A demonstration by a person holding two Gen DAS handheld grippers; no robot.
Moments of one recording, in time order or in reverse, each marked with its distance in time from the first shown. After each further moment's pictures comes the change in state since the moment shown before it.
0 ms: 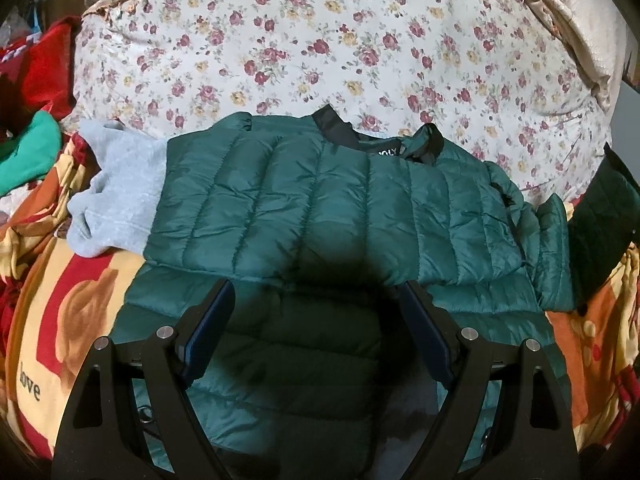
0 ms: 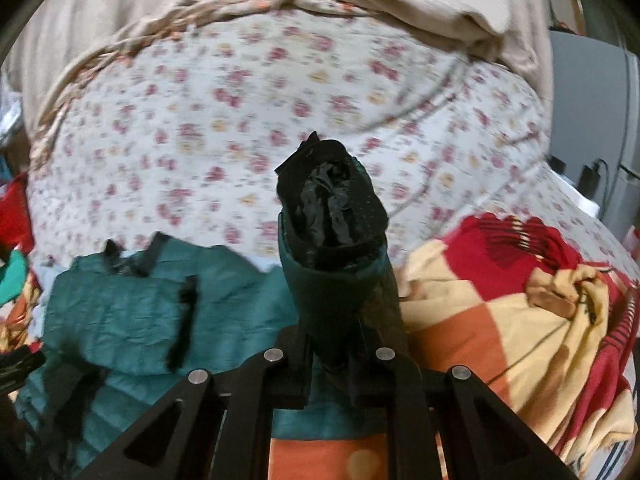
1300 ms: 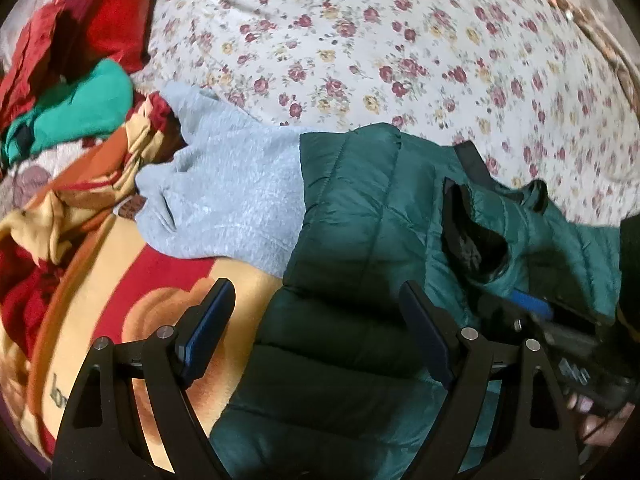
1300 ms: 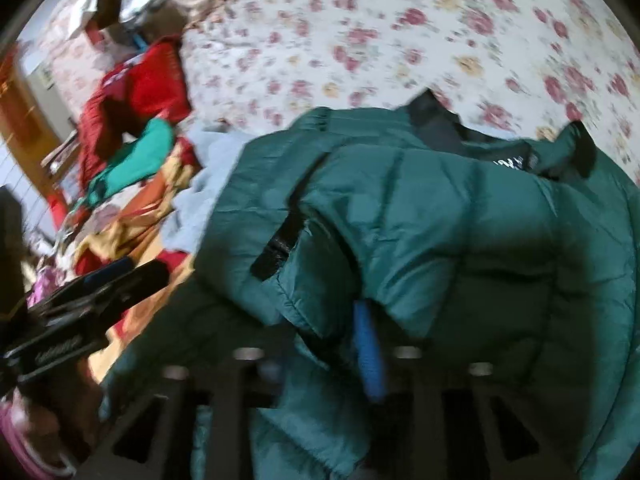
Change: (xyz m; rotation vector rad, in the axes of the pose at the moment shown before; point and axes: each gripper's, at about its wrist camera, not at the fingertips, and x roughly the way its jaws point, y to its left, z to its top) left arm 0.015 0.125 0.014 -0.203 0.005 0.111; right arm 0.113 0.326 -0.052 -0.259 0.342 0.604
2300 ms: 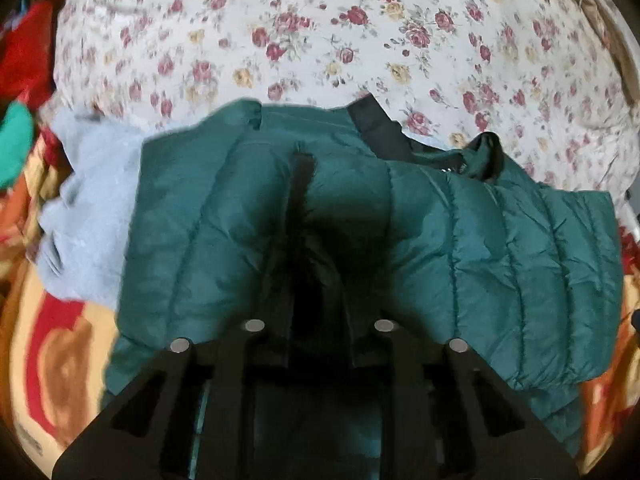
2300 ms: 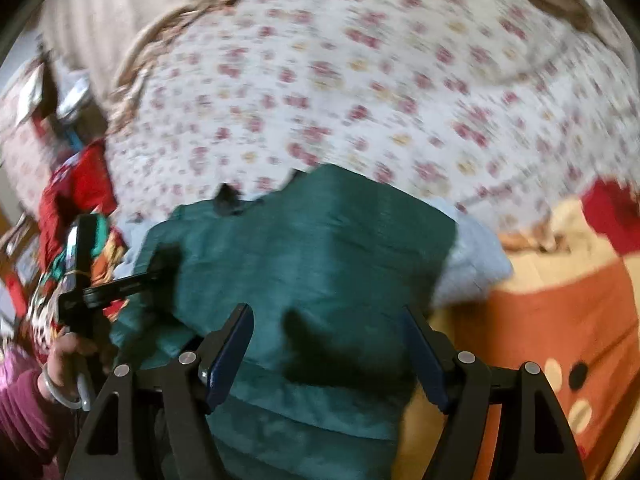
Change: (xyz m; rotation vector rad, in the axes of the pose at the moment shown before) left arm 0.052 -0.117 0.023 0.188 0.079 -0.071; right arm -0.197 -0.134 -0.087 0.246 -0.233 -0.289
